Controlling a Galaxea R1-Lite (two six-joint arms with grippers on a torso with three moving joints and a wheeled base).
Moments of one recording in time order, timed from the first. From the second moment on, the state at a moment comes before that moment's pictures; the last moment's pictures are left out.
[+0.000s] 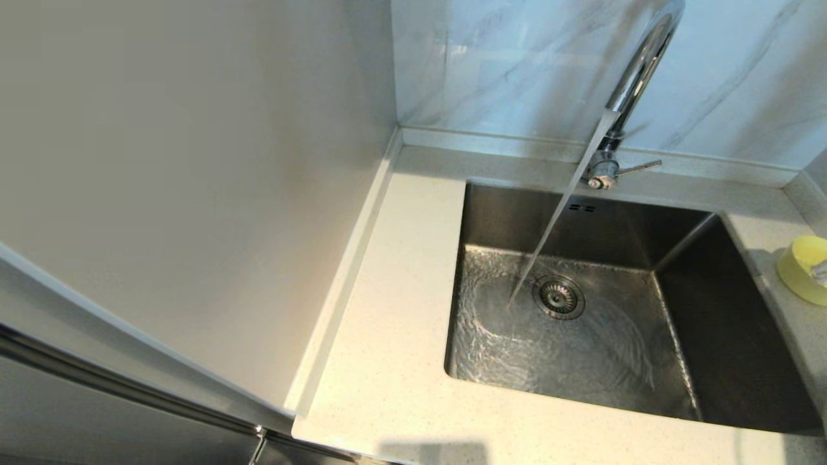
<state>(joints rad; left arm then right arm) 0.00 0.00 0.00 0.00 0.00 0.00 -0.56 1.73 -1.75 0.98 0.22 -0.36</state>
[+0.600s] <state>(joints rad) 0.00 0.00 0.00 0.00 0.00 0.00 -0.55 1.78 -1.81 1.03 0.19 -0.39</state>
